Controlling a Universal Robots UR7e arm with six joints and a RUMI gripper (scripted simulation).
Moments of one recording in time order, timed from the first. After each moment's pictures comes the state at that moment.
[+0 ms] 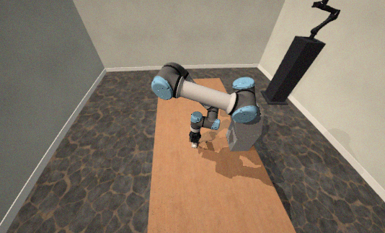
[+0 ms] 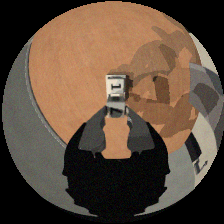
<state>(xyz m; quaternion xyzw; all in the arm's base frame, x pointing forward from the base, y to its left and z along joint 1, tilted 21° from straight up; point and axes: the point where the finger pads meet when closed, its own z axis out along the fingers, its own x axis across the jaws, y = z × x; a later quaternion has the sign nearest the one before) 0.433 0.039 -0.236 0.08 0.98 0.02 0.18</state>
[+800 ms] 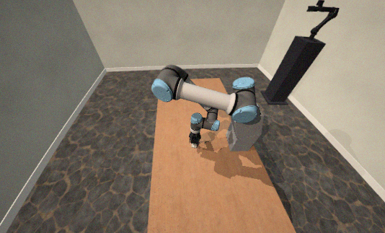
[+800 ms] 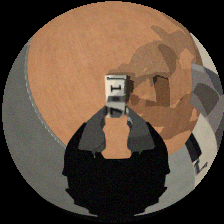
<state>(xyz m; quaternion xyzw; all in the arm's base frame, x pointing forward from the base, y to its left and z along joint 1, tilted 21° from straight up) 0.437 0.039 -0.249 0.08 0.98 0.02 0.18</state>
